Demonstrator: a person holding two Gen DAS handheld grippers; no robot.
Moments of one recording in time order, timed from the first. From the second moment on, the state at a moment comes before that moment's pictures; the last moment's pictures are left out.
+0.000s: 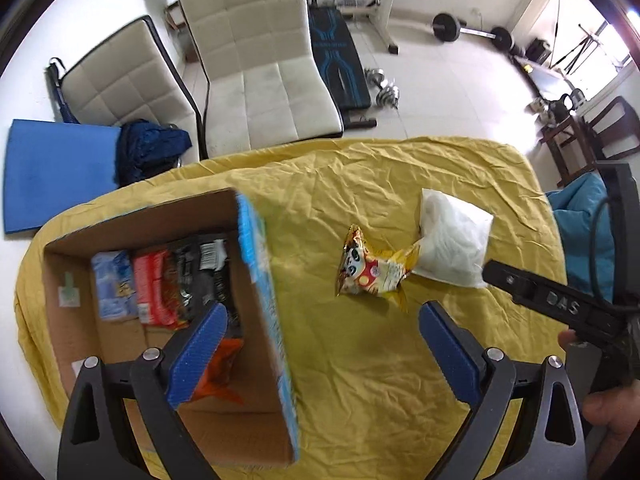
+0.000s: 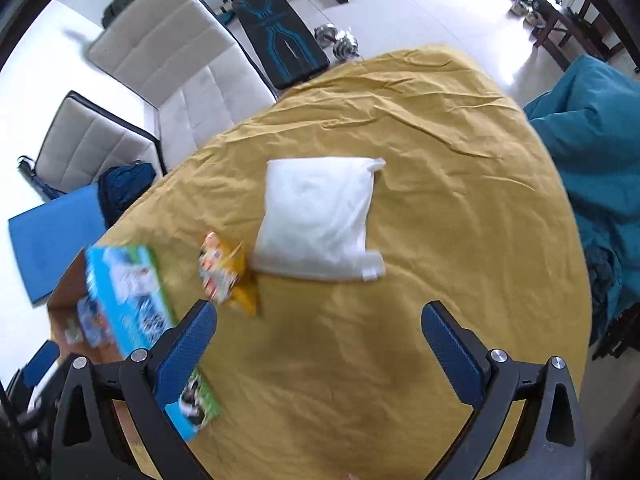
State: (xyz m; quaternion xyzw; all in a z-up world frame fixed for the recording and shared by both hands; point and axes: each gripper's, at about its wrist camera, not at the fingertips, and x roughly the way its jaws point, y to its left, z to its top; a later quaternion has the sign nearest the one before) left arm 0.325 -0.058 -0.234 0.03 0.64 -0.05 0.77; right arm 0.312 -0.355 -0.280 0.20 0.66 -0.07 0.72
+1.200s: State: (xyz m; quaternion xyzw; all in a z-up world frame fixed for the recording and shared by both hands) left arm 0.381 -0.153 -0.400 0.14 0.75 -0.11 0.64; right arm 0.300 -0.452 -0.389 0.16 0.74 -0.06 0.65
